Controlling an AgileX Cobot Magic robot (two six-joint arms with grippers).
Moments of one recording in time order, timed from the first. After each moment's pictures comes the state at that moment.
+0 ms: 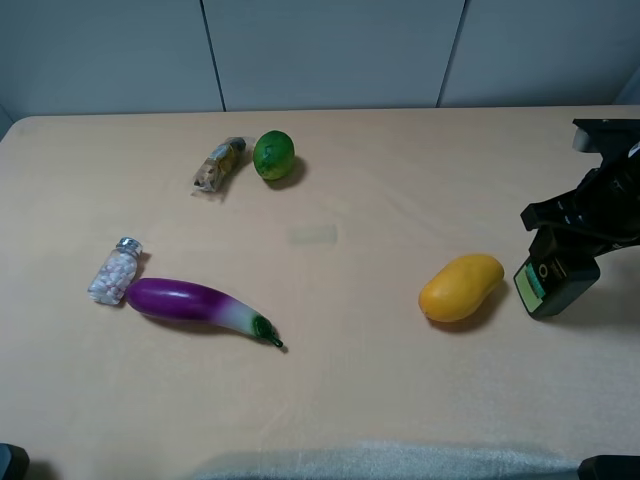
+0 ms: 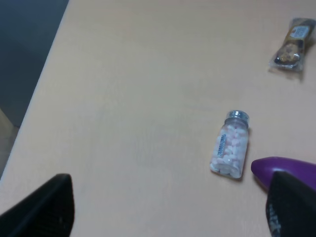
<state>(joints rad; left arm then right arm) -0.01 -0.01 -0.50 0.16 1.07 -0.14 0.05 1.55 -0.72 0.15 0.70 -0.15</state>
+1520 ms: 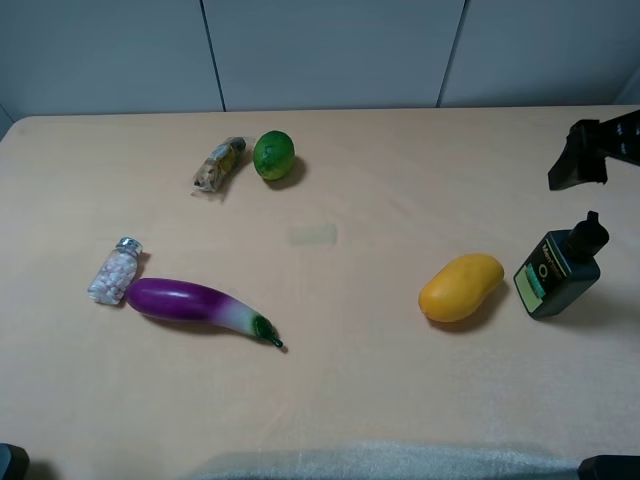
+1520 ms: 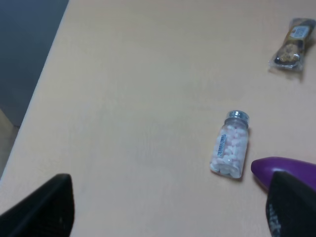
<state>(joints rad) -0.01 -0.01 -0.50 0.16 1.07 -0.14 0.05 1.24 -0.78 0.10 0.74 -0.04</state>
